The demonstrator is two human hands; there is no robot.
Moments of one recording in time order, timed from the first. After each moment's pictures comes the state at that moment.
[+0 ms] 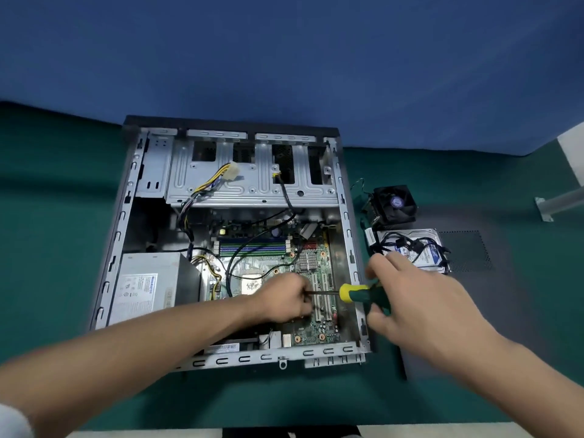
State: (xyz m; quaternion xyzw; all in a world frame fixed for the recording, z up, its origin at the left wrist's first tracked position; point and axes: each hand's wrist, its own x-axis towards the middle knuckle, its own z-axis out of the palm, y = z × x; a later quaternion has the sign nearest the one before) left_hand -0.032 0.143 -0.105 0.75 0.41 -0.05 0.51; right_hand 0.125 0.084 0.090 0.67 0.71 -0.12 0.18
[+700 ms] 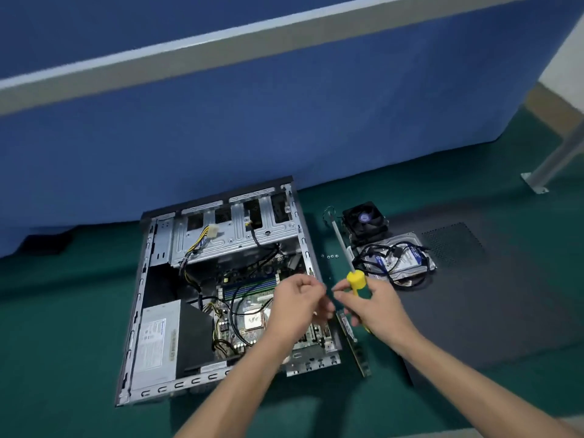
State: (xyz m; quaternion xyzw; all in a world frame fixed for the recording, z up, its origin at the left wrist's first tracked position) left_hand 0.042 0.090 0.039 0.48 0.57 0.24 0.62; right_hand 0.185 0.050 0.008 0.65 0.40 -0.51 -0.41
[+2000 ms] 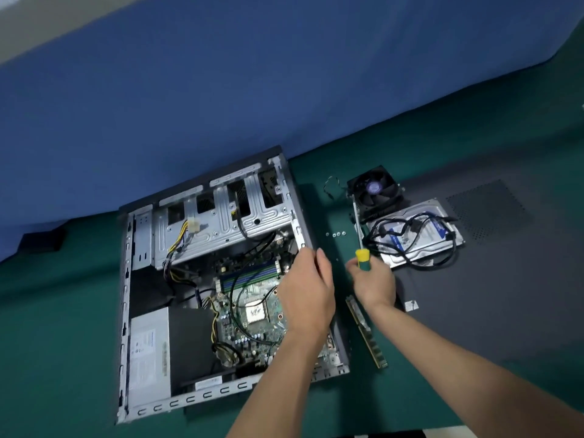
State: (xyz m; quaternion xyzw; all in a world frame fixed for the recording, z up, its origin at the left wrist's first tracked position) left_hand 0.085 0.121 -0.024 0.68 0.68 0.20 0.16; right_hand 0.180 0.114 -0.108 0.82 0.21 -0.41 -0.32
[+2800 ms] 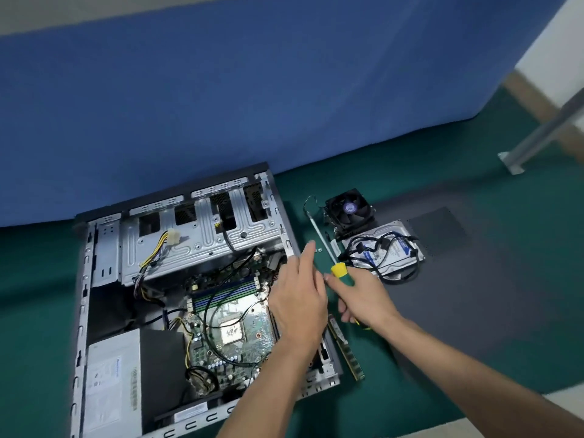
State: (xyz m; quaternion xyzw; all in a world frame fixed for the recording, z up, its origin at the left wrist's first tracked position) left_hand 0.077 0.127 -0.023 0.75 0.59 0.28 0.12; right_hand 0.193 0.098 -0.043 0.74 0.37 -0.49 -0.28
